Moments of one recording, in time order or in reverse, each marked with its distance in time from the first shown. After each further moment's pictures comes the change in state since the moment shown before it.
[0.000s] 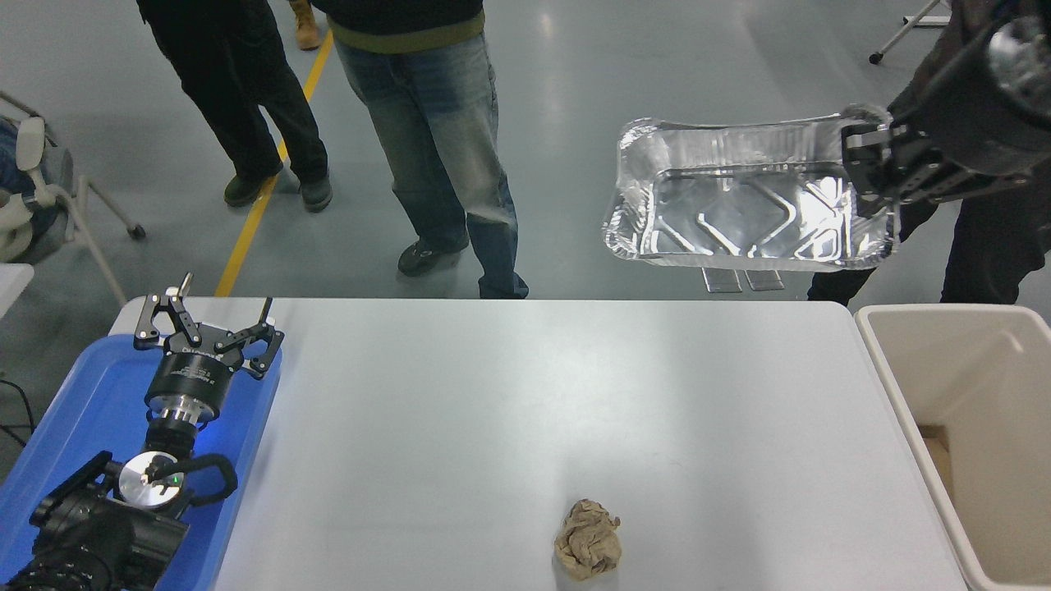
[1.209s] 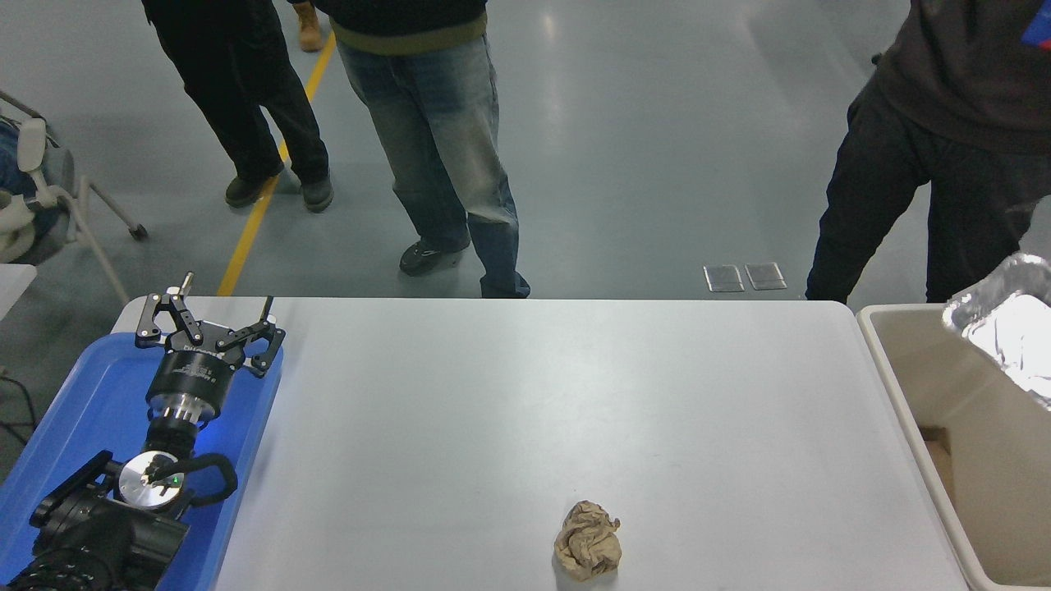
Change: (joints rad) left arm 0.000 -0.002 0.000 0.000 0.000 0.000 0.000; right arm -1.809 -0.229 1.088 -1.049 -0.214 -0.579 0.060
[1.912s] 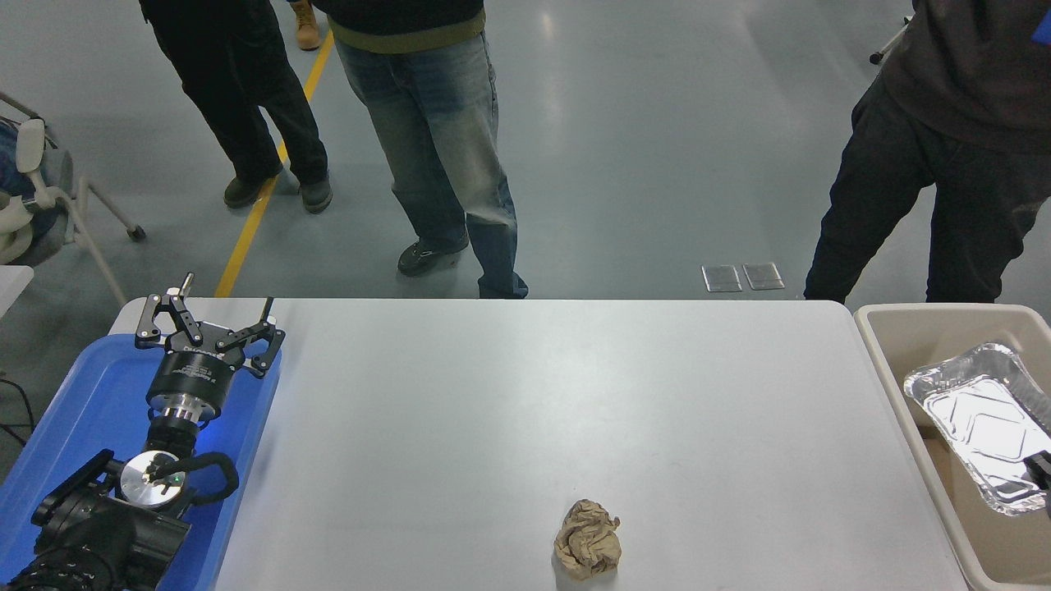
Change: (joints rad) left arm 0.000 0.000 0.000 0.000 0.000 0.000 0.000; right arm -0.181 0.196 0.103 -0.131 0.169 -0.075 0.002
